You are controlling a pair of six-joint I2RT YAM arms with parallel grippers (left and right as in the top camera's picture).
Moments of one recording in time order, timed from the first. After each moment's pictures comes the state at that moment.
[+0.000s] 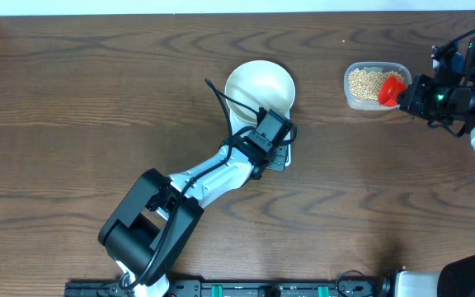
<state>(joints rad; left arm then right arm) -0.70 1.86 1.07 -0.28 -0.04 -0.48 -0.19 1.53 1.43 -0.95 -0.37 0.19</state>
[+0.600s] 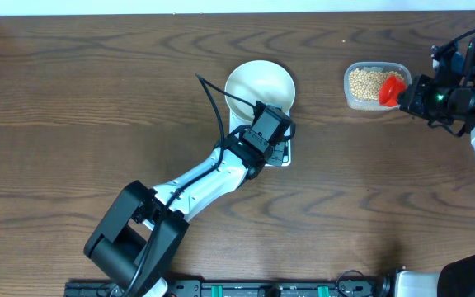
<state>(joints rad) -0.70 1.78 1.07 -0.29 -0.12 -0.46 -0.19 1.53 1.43 -0.95 -0.37 0.18</state>
